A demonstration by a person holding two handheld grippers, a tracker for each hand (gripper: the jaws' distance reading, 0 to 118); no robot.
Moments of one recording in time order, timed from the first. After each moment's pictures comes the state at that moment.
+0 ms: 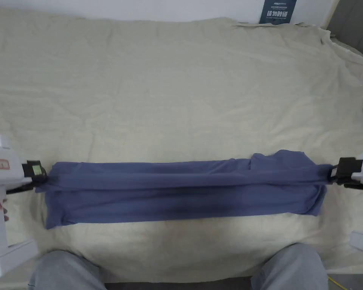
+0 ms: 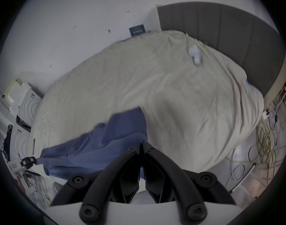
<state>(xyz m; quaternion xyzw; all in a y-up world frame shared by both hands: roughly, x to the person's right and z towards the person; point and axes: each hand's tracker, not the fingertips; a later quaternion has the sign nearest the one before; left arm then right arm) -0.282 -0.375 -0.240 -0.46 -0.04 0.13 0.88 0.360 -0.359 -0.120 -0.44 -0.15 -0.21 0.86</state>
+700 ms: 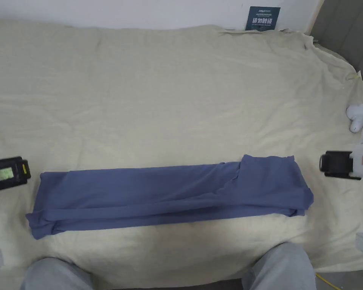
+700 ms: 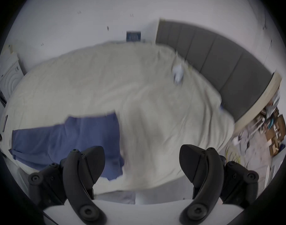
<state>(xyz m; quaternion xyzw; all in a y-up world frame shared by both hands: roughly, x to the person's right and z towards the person) -0.278 -0.320 -0.223 -0.37 0.03 0.02 0.93 0.325 -0.300 -0.104 -0.36 -0.22 -0.01 0.90</state>
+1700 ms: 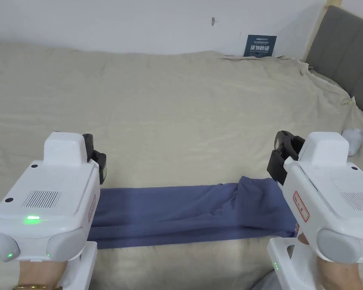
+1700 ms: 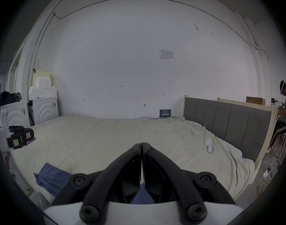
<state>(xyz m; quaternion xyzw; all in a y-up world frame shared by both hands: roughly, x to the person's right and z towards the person) -0.142 -0.311 -0.153 -0.09 -0.09 -0.04 0.99 0.179 -0.282 -0.065 -0.07 -0.11 0.01 0.99</state>
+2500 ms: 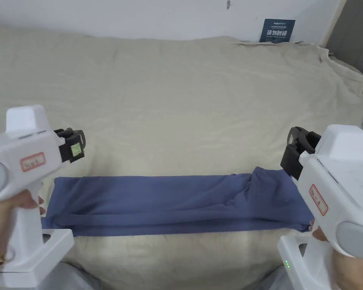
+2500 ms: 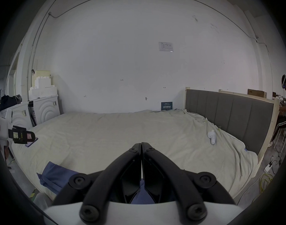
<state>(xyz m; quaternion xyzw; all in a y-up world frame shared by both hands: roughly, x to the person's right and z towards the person) -0.226 -0.286 -0.207 -0.28 -0.17 0.10 0.94 0.178 -0.285 -0.074 -0.10 -0.11 -0.02 0.99</state>
